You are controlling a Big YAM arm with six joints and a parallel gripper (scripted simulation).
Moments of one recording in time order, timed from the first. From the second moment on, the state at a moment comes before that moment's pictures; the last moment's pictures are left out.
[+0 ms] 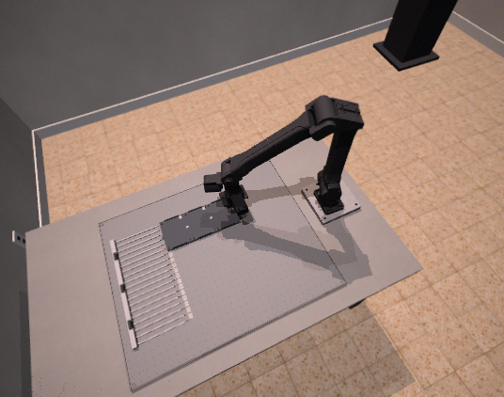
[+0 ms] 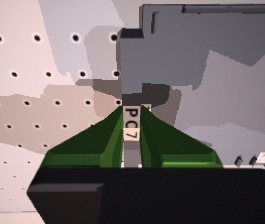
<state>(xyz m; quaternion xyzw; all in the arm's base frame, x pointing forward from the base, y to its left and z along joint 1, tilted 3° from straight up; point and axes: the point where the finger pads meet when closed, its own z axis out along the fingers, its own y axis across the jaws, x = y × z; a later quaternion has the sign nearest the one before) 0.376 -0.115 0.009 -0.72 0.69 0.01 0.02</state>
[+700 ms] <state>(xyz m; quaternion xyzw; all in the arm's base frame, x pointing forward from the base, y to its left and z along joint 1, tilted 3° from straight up) 0.394 -0.114 0.009 -0.72 0.69 0.01 0.02</state>
